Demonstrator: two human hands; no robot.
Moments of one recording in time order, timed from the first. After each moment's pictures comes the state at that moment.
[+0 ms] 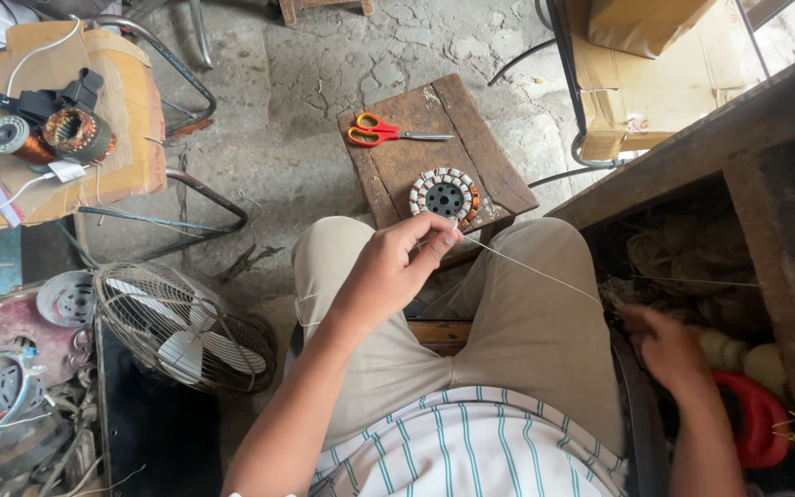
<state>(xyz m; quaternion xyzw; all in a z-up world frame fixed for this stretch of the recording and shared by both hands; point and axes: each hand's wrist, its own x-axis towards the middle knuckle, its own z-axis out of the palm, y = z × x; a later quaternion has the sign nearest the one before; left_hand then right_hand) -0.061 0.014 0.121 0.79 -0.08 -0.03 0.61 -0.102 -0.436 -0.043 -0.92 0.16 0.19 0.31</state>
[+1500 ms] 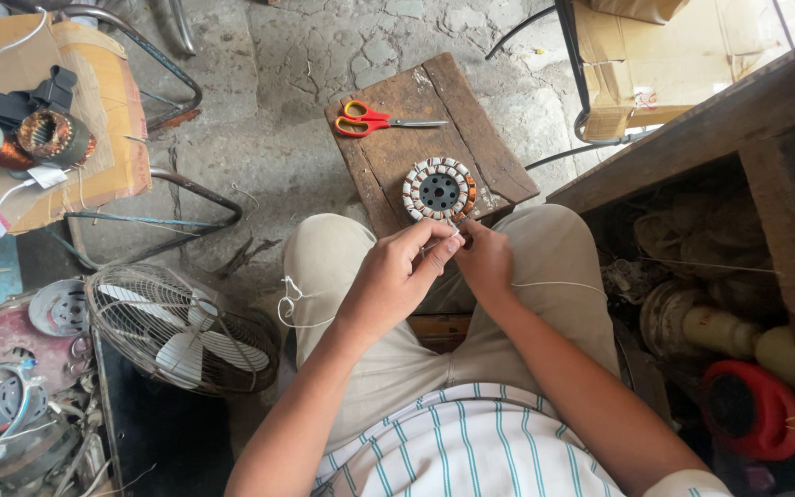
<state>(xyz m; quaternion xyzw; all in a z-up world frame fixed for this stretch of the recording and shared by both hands) -0.054 0.004 0.106 0.82 -0.07 -0.04 0.57 -0.013 -0.177 -0.100 -0.93 0.01 -0.03 0.37</state>
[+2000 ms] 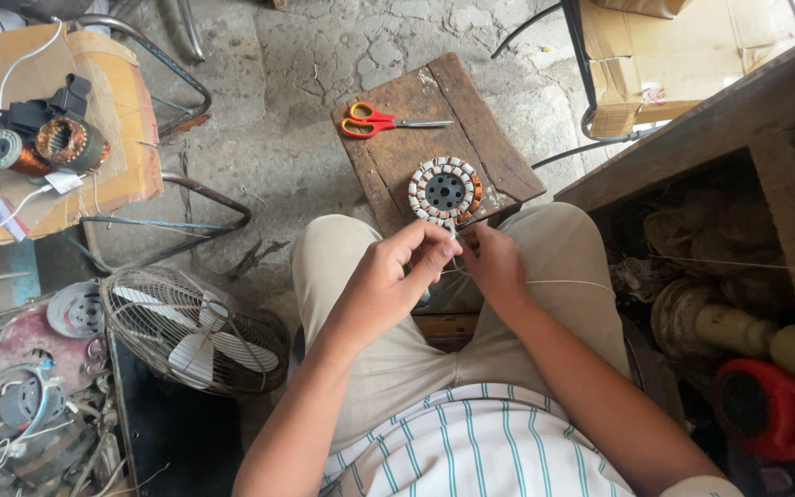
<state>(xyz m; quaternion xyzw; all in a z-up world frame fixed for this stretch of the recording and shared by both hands) -0.062 0.015 0.115 0.73 -0.08 -0.10 0.68 -0.021 -0.189 -0.102 -0.92 -0.10 -0.06 0.37</state>
